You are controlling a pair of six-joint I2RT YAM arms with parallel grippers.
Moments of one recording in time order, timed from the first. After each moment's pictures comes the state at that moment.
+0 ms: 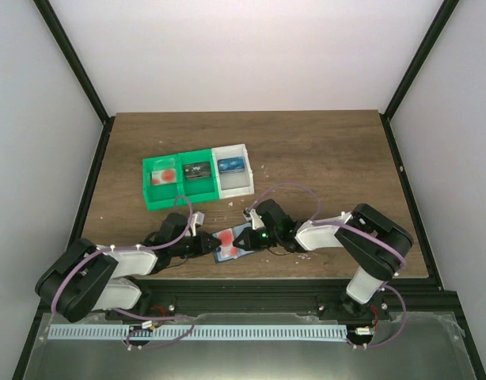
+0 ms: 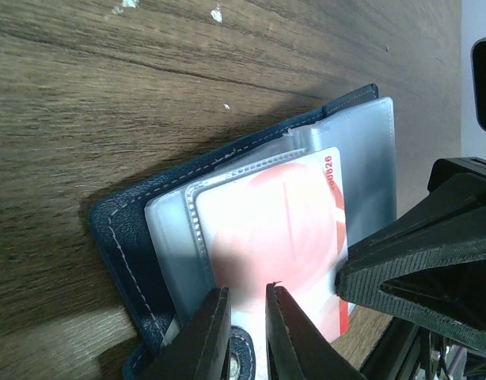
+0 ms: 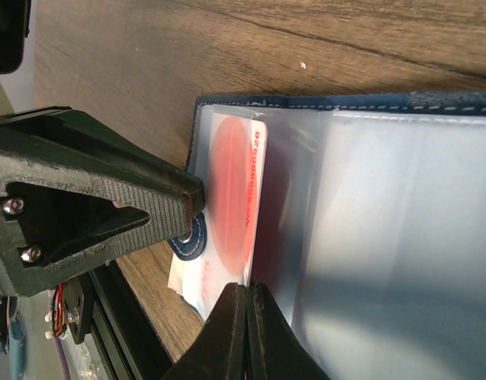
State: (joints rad) left arm -0.58 1.31 0.19 0.41 0.48 -0.86; right arm 0.86 1.66 0.62 0.28 -0.49 0.77
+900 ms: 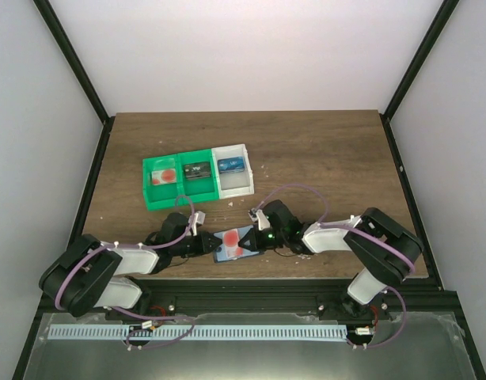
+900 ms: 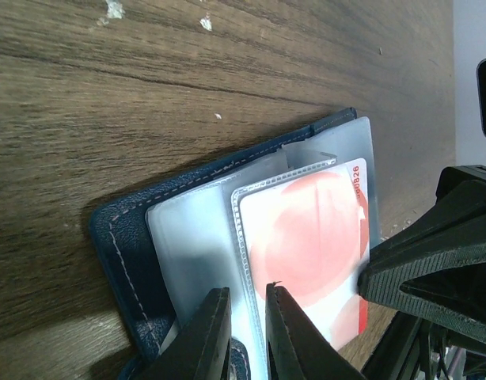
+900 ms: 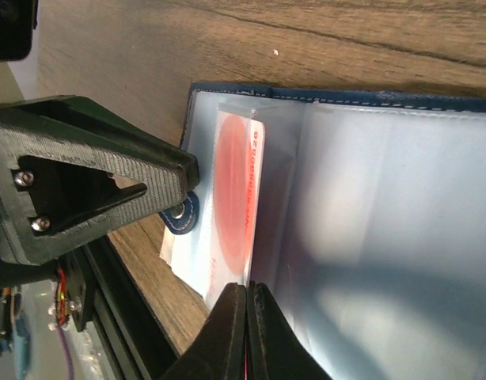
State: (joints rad) left arm -0.58 1.35 0.18 0.47 0.48 -0.86; right arm 0.82 1.59 0.56 0.27 -0.50 0.76
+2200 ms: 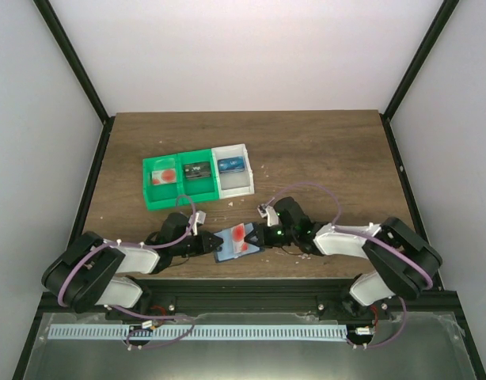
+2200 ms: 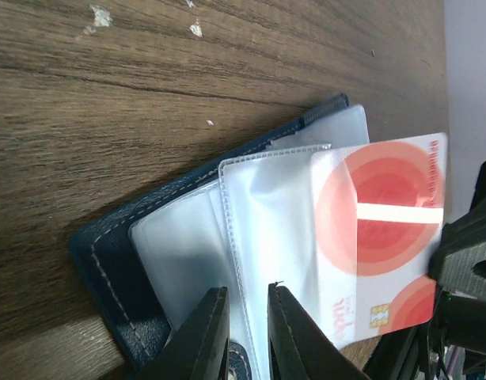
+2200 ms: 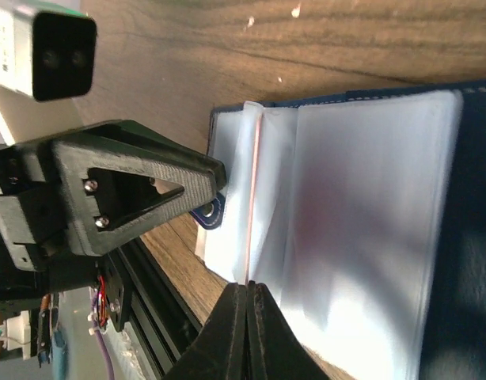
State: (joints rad) left arm -0.58 1.37 0.18 0.52 0.49 -0.85; right arm 0.76 1.48 0.50 0.26 -0.55 0.82
